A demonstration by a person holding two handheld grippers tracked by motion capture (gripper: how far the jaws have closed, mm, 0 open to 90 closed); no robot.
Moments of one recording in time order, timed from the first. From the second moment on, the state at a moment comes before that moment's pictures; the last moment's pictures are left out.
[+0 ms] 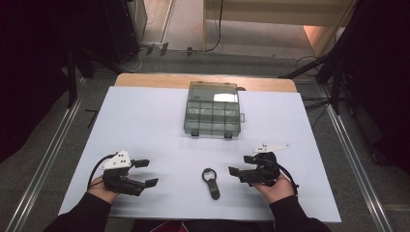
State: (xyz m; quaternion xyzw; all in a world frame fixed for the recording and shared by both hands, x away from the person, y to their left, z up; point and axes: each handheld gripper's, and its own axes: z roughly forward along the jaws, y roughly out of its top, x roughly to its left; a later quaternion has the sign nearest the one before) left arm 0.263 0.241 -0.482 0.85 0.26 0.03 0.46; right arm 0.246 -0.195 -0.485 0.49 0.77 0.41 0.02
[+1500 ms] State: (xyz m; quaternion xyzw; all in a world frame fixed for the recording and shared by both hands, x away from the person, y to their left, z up) left arm 0.263 0.241 -0.482 0.85 0.26 0.03 0.46; right arm 0.261 -0.115 -0.478 0.50 0.82 0.29 -0.02
